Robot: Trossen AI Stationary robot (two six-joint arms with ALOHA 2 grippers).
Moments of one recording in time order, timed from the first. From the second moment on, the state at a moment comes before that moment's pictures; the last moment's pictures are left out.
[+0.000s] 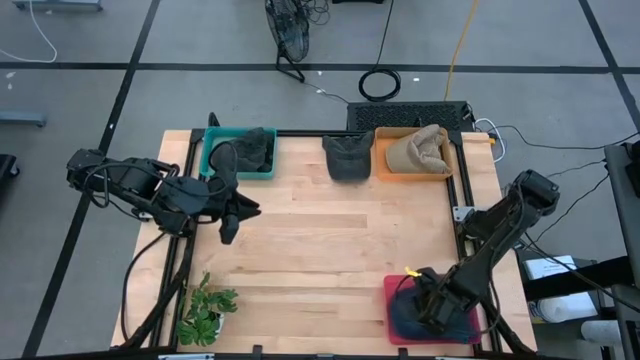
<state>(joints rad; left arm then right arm) -0.34 1.09 1.39 -0.93 -0.36 -0.71 0.89 1.52 0.96 -0.71 -0.04 2.23</state>
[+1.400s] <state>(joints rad) -0.34 1.09 1.39 -0.93 -0.34 -0.74 0.90 1.51 0.96 -0.82 -0.13 2.18</state>
